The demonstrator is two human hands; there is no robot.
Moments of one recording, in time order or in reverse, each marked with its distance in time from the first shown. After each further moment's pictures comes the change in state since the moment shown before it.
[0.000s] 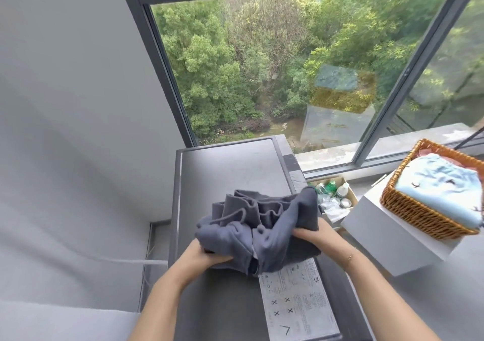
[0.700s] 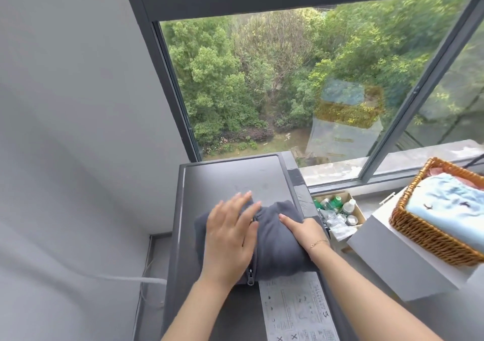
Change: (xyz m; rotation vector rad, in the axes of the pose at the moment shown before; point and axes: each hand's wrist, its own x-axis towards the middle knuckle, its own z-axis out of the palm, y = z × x) left_hand 0.032 0.066 0.032 0.689 0.775 0.856; right_hand 0.078 -0.029 0.021 -0.329 0.305 0.237
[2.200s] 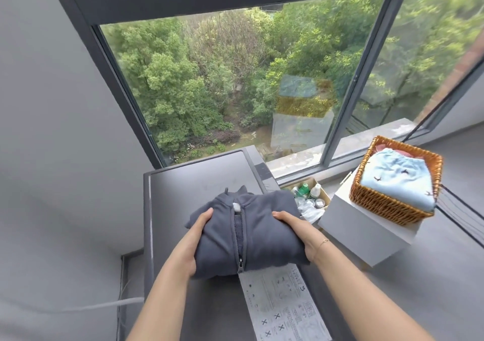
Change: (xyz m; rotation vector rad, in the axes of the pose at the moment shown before) left_hand 0.006 -0.030 0.011 -1.161 -0.551 -1.489; right_hand -0.035 0.043 -0.023 0.801 -0.157 0.171
